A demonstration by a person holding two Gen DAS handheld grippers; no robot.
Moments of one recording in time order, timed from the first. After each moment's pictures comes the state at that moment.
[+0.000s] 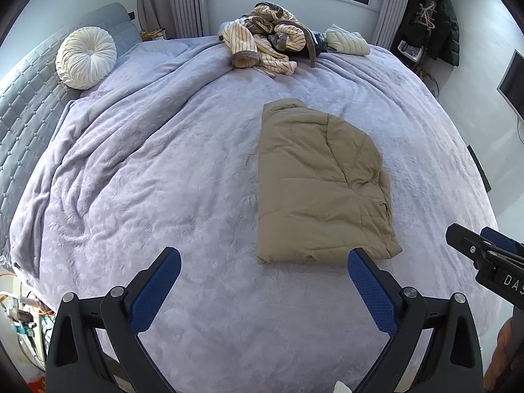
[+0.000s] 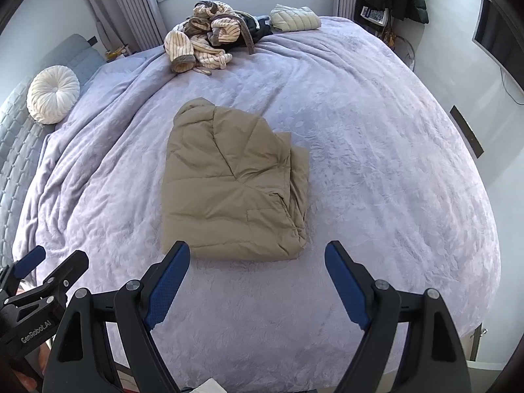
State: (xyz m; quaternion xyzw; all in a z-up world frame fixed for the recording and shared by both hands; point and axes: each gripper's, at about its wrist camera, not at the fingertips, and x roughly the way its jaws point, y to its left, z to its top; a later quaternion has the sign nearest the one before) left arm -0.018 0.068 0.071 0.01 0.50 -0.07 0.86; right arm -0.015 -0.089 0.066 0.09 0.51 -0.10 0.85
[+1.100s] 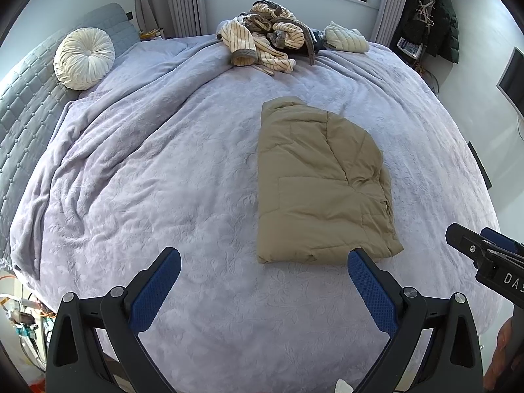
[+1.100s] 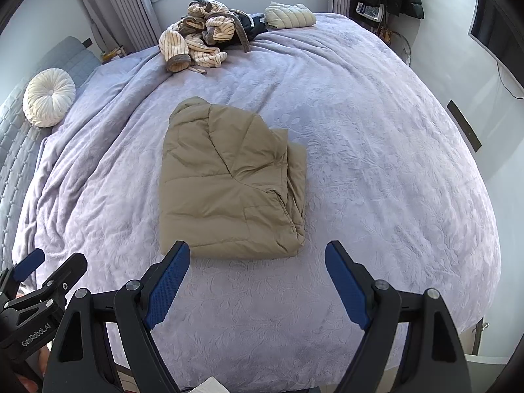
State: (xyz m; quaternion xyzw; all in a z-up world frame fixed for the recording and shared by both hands) left arm -0.019 0.065 0.070 0.01 0.50 -0.07 0.86; right arm -0.016 -0.091 0.065 0.09 0.51 -0.10 0.85
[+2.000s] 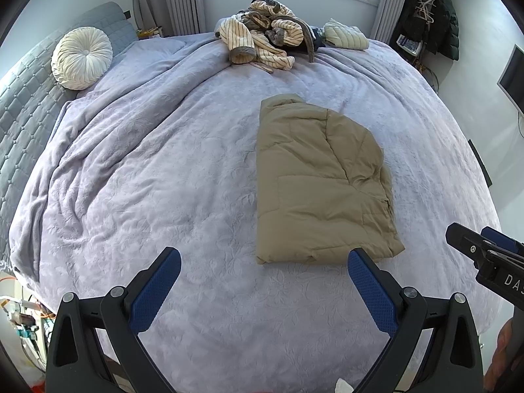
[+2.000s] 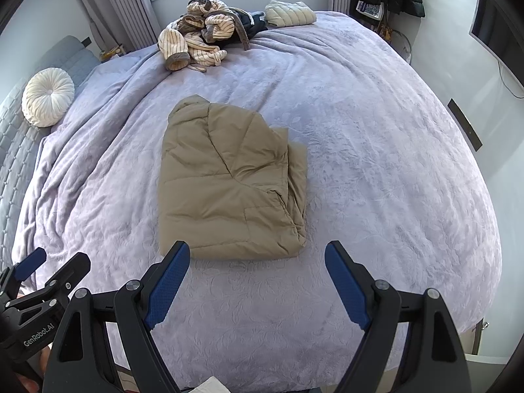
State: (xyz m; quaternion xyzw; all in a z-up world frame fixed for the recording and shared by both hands) left arm -0.012 0.064 0.067 0.01 0.51 -0.07 0.86; right arm -0.014 -0.093 0.065 0.09 0.52 -0.10 0.85
